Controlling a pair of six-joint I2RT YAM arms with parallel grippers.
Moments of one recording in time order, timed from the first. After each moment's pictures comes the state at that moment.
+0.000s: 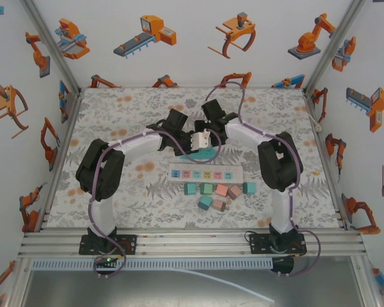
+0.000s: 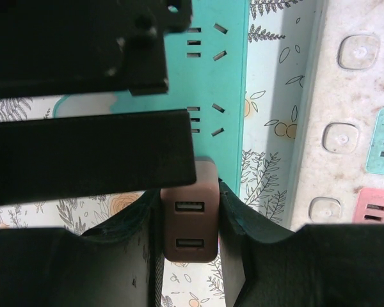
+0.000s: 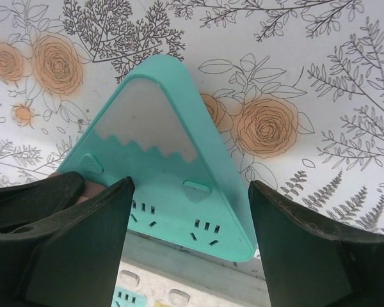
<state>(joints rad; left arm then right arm) -0.68 1.93 1.34 -0.36 0.34 0.96 0.55 2.04 1.53 -0.53 -0.02 0.38</state>
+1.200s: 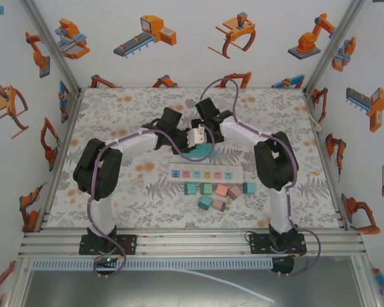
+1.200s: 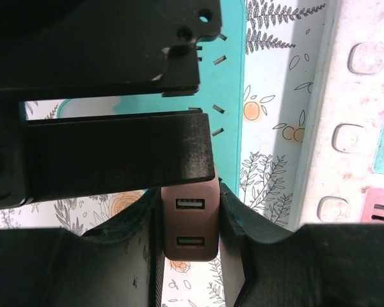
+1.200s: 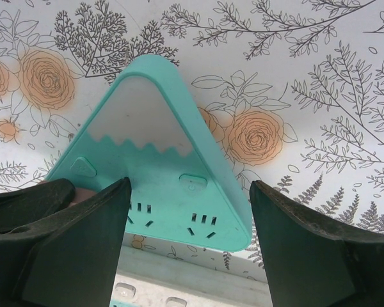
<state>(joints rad) -0.63 1.91 1.31 -0.30 0.43 0.90 0.58 2.09 1.61 -0.59 0.08 0.36</state>
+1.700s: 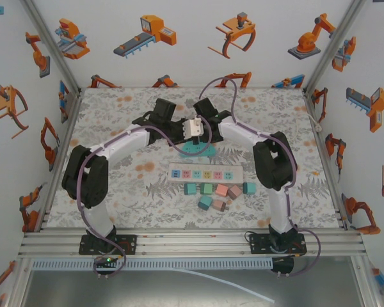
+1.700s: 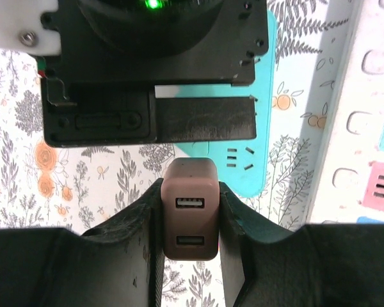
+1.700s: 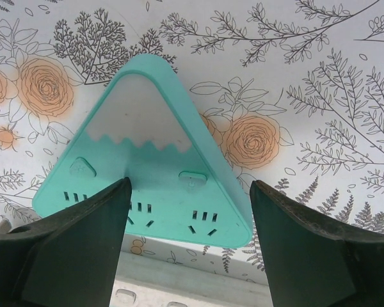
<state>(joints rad) -0.61 1.80 1.35 -0.37 0.37 0.93 0.59 2.09 1.62 -0.59 0.11 0.36</state>
